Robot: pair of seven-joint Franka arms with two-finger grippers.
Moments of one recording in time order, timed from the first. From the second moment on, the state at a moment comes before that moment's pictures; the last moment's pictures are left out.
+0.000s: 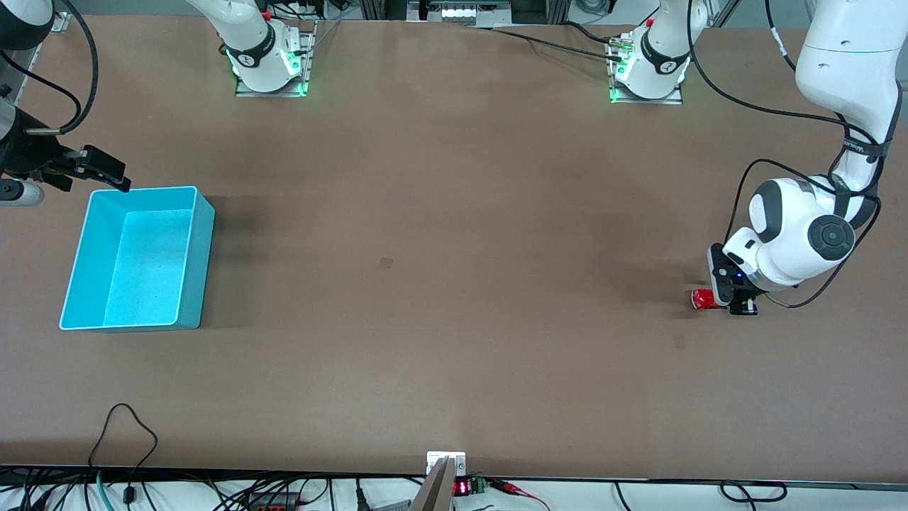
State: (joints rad) left arm 0.15 0.54 -0.01 -1.95 0.10 2.52 1.60; right arm 0.08 0.00 -0.12 -1.70 0.01 1.68 -0.03
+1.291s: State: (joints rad) left arm 0.28 0.58 -0.01 -1.89 0.10 2.51 1.80; right arm 0.08 0.00 -0.12 -1.70 0.01 1.68 -0.03
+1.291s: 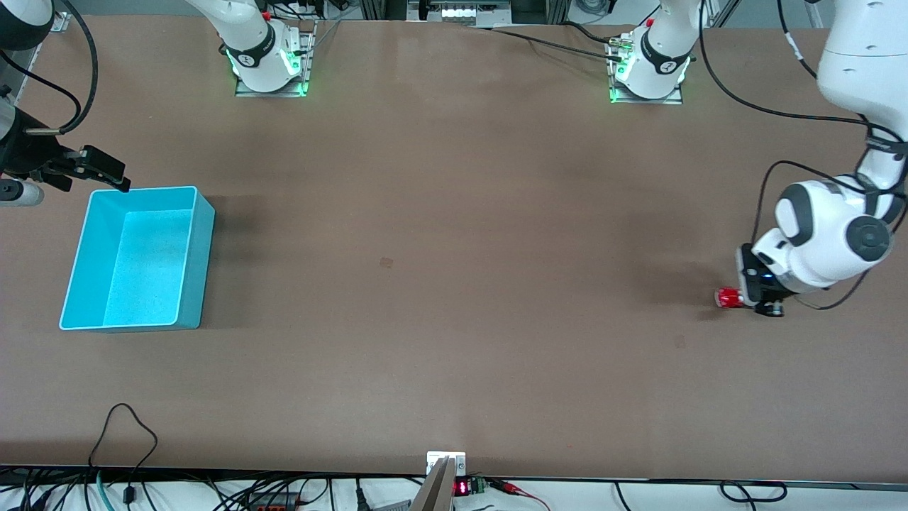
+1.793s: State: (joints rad) left arm 0.34 0.61 -0.01 -1.84 0.10 2.51 1.88; right arm 0.08 0.00 -0.12 -1.70 0.01 1.68 -0.03
